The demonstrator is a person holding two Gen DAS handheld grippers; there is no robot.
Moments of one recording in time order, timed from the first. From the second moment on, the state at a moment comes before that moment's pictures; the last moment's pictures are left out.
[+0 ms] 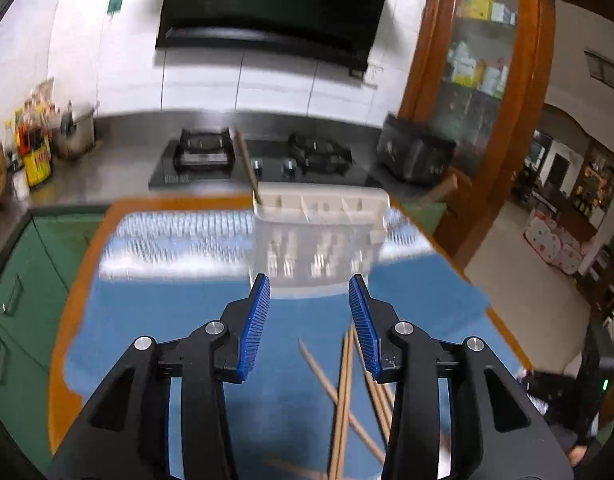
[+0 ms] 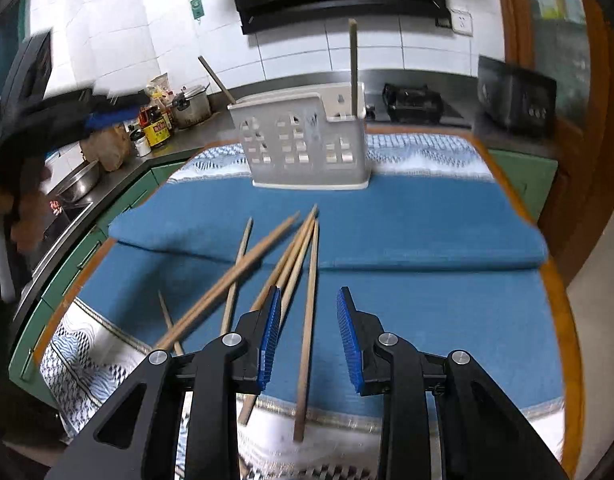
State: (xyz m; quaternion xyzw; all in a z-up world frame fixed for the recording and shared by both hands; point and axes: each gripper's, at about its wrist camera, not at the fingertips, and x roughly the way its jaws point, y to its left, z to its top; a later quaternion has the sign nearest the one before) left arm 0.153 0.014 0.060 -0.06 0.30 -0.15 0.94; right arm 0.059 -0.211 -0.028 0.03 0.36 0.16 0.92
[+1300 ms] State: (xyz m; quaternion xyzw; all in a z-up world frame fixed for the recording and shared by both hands) left arm 0.131 -0.026 -0.095 -0.02 0.44 -0.18 0.88; right arm 0.034 -0.206 -0.061 0.05 0.38 0.14 0.91
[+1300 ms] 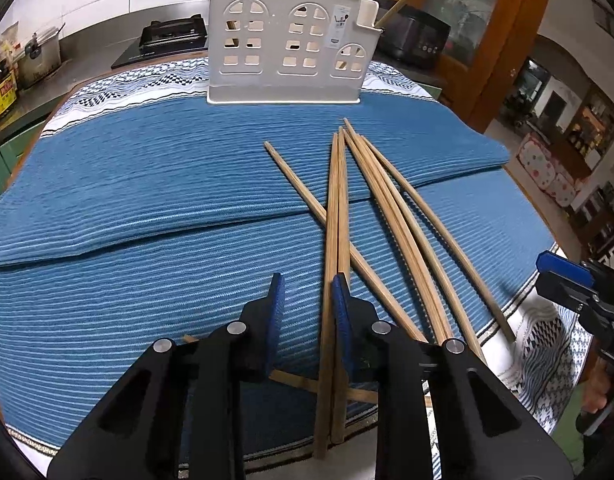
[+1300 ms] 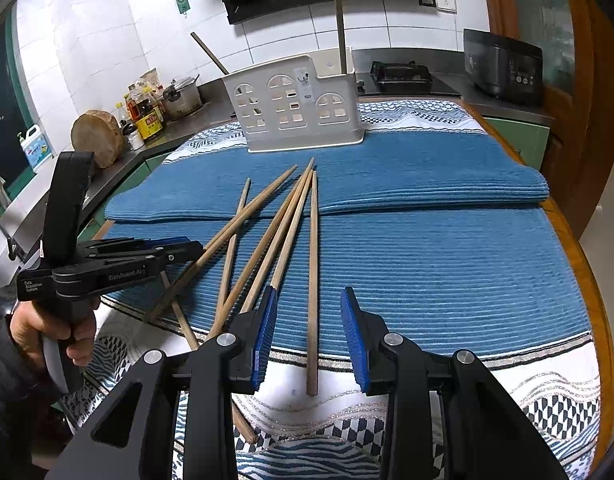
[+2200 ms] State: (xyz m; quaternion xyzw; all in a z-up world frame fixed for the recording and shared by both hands) left arm 0.117 -0.036 -0.107 -0.02 0.43 -0.17 0.89; right arm 0.048 -0.201 -0.092 0.05 0.42 0.14 0.90
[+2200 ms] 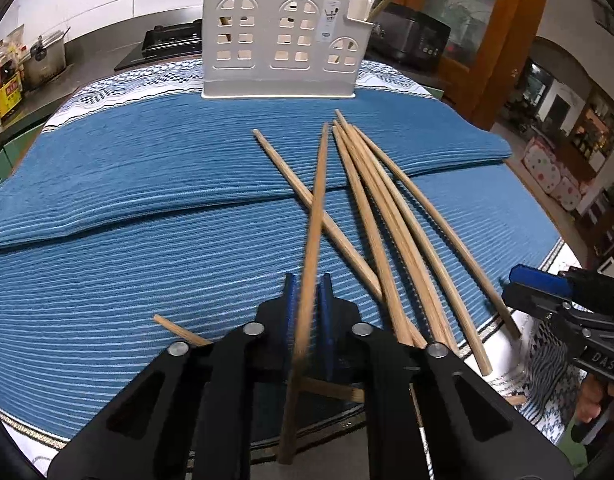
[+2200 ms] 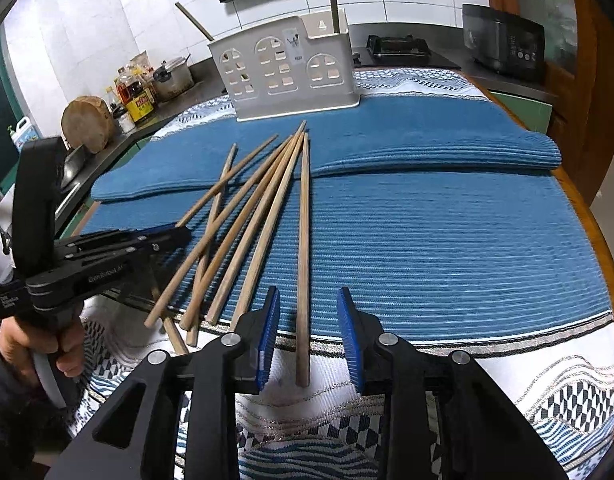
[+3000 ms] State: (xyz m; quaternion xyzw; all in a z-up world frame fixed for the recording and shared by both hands) left arm 0.112 -0.033 -0.103 -0.02 0.43 -0.17 0.89; right arm 0.066 -0.183 -0.103 -0.01 0.43 0.12 0.89
